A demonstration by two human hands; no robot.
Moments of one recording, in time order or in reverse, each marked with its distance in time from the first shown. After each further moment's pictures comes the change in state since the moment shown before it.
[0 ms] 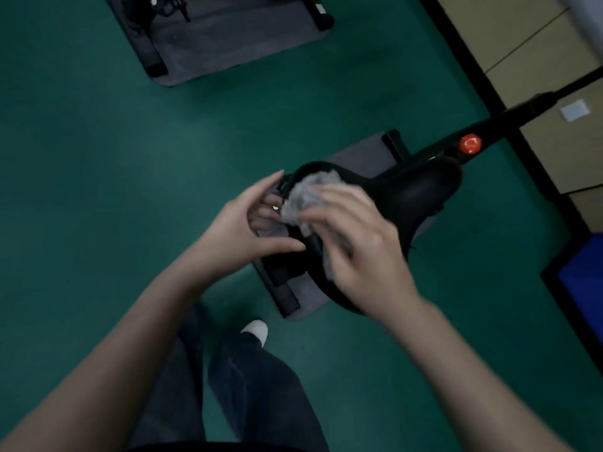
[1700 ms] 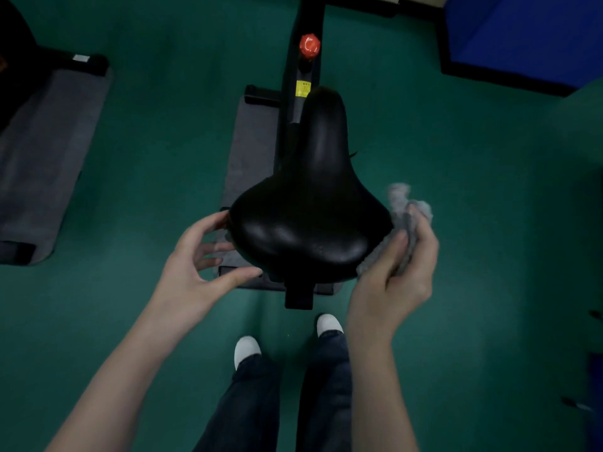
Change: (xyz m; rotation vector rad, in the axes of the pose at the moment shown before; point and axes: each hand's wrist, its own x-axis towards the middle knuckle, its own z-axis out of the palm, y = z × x) left_hand 0.080 0.023 -0.058 0.365 -0.594 0.124; right_hand -0.020 -0.043 0.092 -0.346 1.579 1.064
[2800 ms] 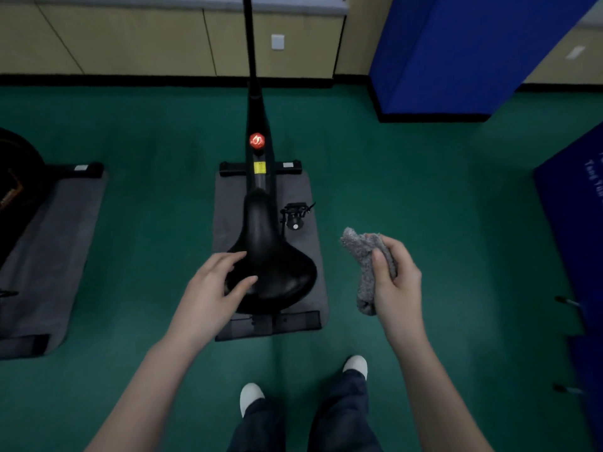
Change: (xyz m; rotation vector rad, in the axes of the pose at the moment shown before) left_hand -0.002 0.145 0.036 0.665 -0.126 0.168; right_hand 0.124 -0.061 -0.125 0.121 -0.424 0.328
